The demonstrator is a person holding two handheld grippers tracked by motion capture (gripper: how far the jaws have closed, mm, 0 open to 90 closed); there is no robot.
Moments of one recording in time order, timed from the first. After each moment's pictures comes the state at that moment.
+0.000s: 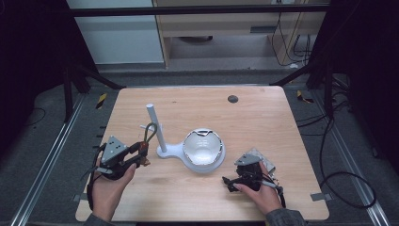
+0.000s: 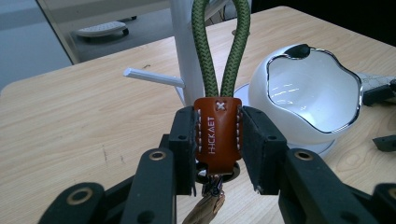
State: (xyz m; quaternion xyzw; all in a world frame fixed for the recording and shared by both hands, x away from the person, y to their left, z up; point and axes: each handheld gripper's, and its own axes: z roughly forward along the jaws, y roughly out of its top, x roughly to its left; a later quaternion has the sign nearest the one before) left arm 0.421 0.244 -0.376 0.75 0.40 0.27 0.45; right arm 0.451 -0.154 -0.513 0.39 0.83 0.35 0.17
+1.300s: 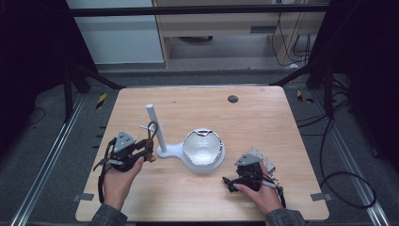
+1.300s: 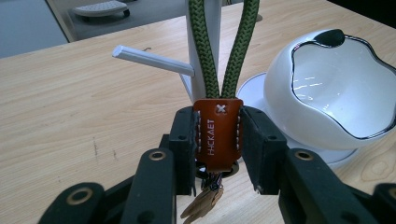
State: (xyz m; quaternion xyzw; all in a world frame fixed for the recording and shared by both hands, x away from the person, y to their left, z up) left arm 0.449 0.236 -0.396 0.76 0.43 0.25 0.43; right arm 0.451 -0.155 -0.513 0.39 0.83 0.35 0.17
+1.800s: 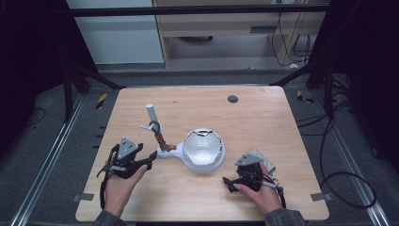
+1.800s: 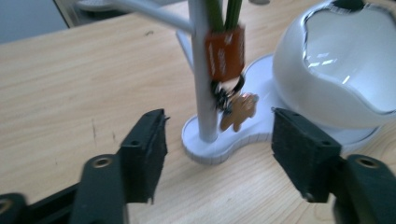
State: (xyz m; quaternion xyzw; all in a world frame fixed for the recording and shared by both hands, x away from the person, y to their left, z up) left arm 0.444 0.237 -0.426 0.76 0.43 0.26 0.41; right arm 0.450 -0.155 -0.513 0.39 0.83 0.35 0.17
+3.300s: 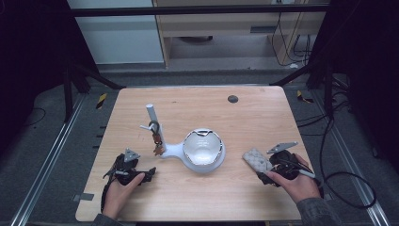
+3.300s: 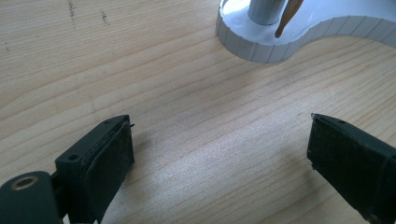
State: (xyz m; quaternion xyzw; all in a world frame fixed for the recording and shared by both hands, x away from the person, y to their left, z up) left arm 0.465 0.262 -0.503 0.79 0.48 0.19 0.32; right arm 0.445 -0.239 -0.438 0.46 0.84 0.24 0.15
